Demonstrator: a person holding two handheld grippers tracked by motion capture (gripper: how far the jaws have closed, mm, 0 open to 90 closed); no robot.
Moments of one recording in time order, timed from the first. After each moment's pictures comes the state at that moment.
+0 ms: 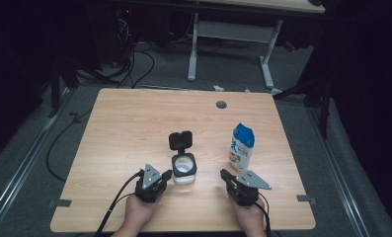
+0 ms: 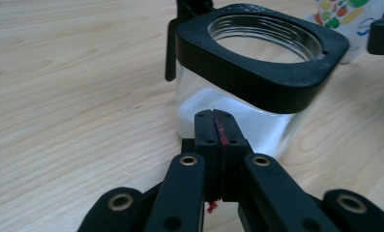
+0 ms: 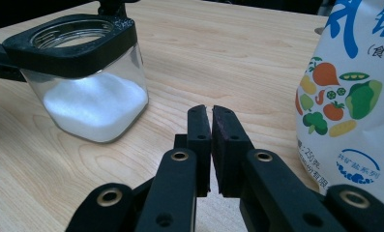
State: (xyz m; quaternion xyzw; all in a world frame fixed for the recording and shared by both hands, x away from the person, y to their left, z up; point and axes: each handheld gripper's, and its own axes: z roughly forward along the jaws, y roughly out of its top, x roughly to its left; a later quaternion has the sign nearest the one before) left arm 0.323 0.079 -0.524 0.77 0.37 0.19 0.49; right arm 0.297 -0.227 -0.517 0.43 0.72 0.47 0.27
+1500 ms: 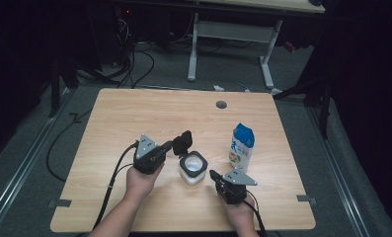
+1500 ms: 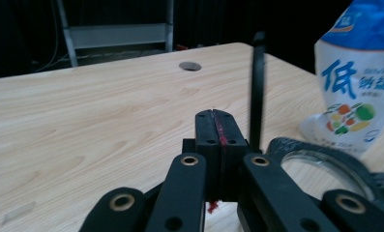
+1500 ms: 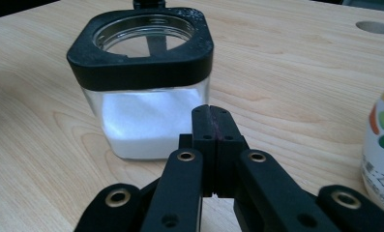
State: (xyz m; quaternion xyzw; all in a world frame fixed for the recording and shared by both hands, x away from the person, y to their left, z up) left arm 0.378 0.081 -0.464 0.72 0.37 0.21 0.55; right arm 0.306 -0.194 -0.518 0.42 0.75 0.45 0.25
